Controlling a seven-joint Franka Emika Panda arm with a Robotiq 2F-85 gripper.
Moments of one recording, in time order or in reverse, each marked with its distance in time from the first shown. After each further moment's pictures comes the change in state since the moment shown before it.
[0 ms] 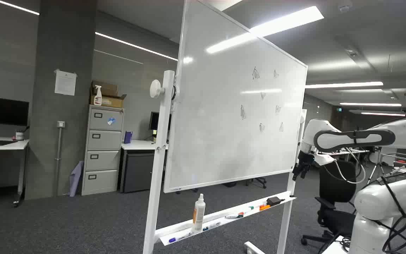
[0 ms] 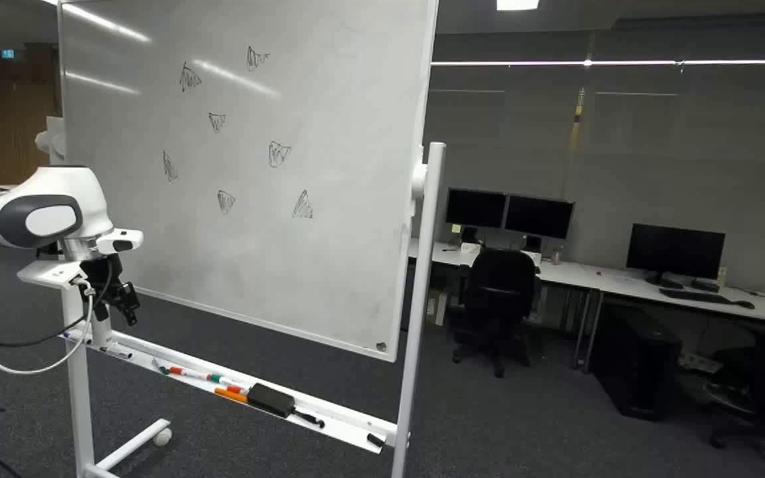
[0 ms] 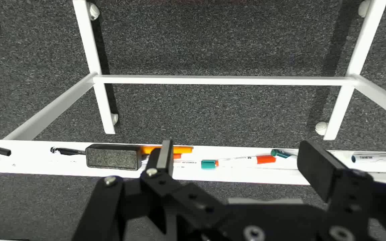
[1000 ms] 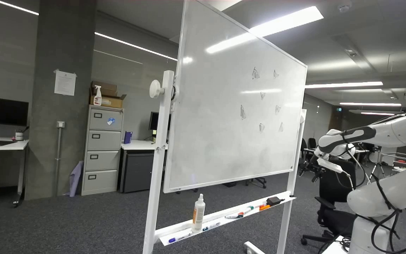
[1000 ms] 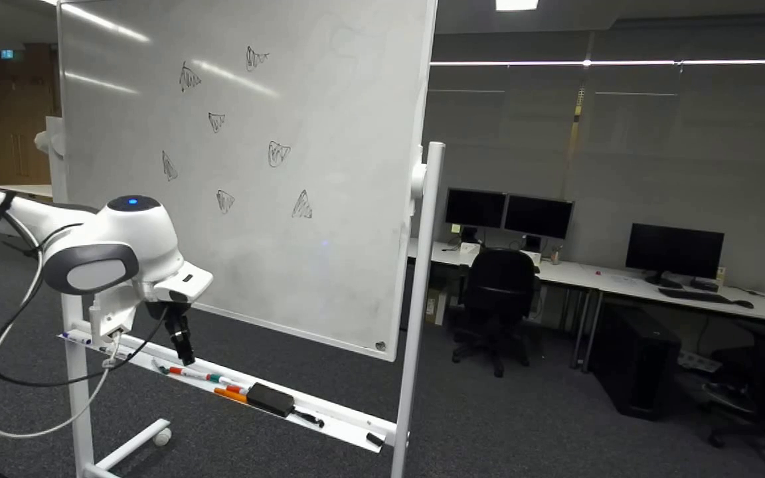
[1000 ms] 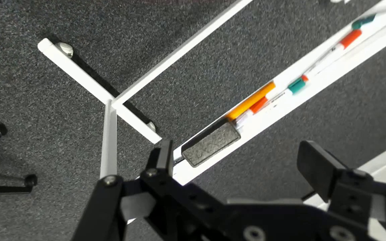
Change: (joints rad) arm -0.273 0.208 -0.358 0.005 0.063 0.311 0.042
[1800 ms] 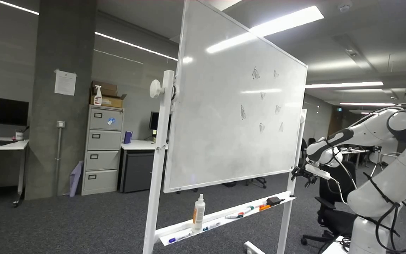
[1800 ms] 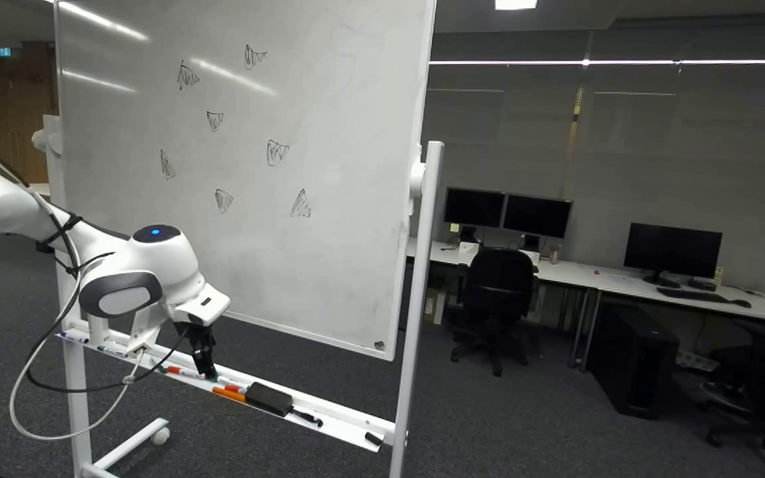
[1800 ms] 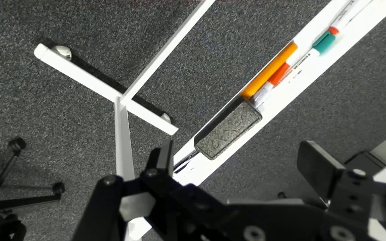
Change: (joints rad) arm 0.010 0.268 0.048 0.010 0.117 0.300 0.097
